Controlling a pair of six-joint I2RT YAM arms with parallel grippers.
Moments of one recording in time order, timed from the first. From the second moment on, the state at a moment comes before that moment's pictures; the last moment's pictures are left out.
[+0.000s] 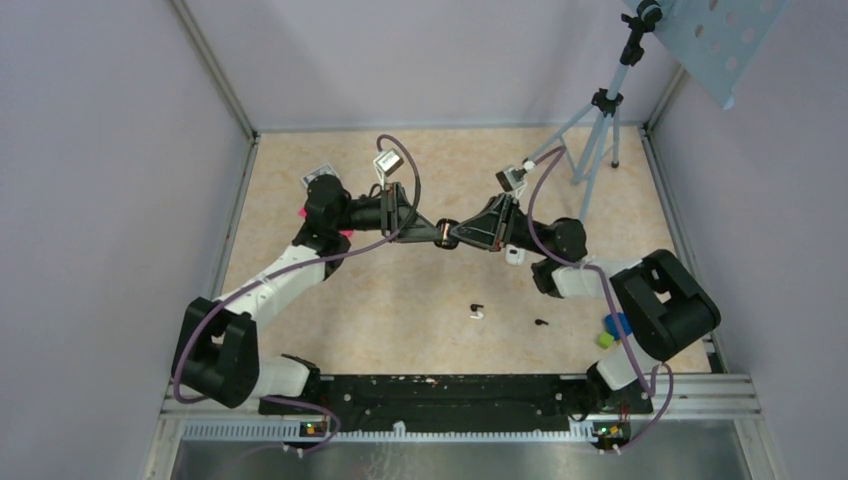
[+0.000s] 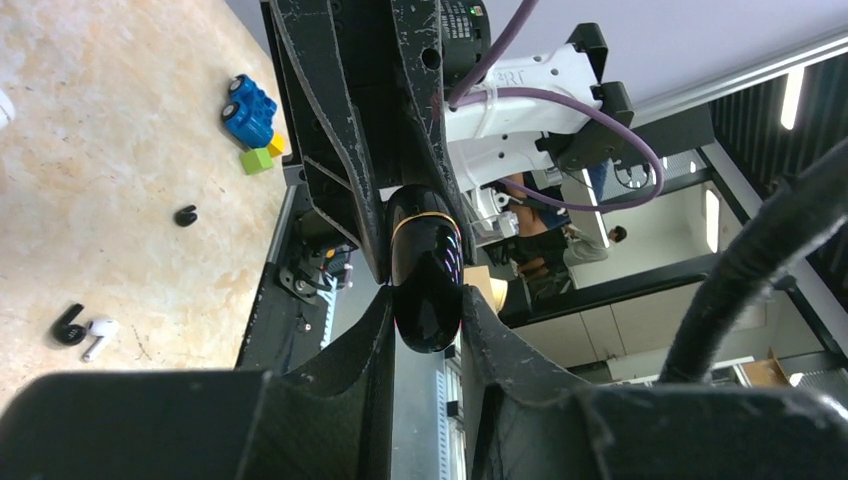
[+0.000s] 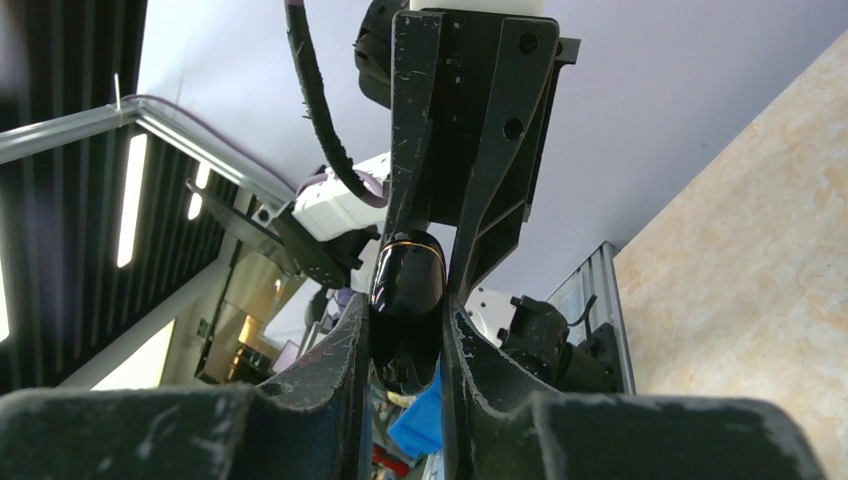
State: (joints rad) left arm -0.41 1.33 0.84 0.63 1.17 -1.23; right arm 0.53 1.57 0.60 1.55 -0.80 1.56
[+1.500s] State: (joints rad) left arm -0.32 1.27 0.84 0.28 1.04 -1.04; right arm 0.53 1.23 0.59 0.75 -0.65 1.05
